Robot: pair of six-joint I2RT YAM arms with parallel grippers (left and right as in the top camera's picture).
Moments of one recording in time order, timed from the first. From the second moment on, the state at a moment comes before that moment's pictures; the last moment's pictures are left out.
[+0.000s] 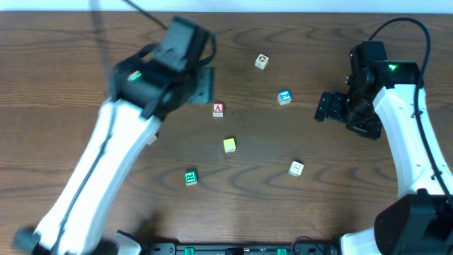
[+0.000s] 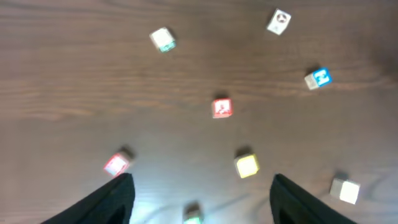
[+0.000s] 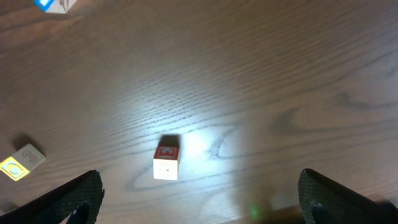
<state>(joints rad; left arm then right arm) -0.49 1.53 1.84 -1.32 -0.14 -0.34 0.01 1.65 1.48 -1.34 0.00 0.40</state>
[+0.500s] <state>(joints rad) -0.49 1.02 1.86 -1.70 -0.31 -0.56 0.06 1.61 1.48 -1.33 0.00 0.37</state>
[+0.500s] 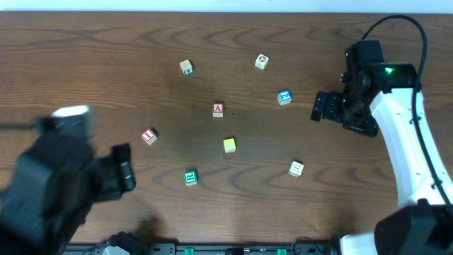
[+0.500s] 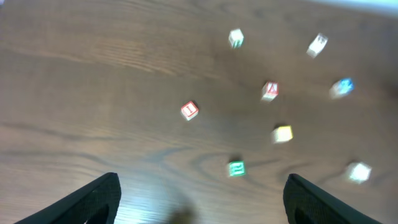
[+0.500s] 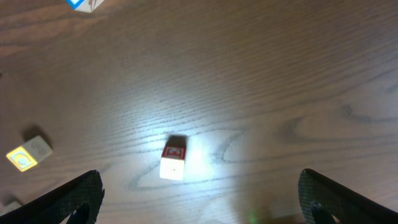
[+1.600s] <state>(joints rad) -0.49 1.28 1.35 -1.47 -0.42 -1.29 0.07 1.59 1.48 -1.39 0.02 0.37</state>
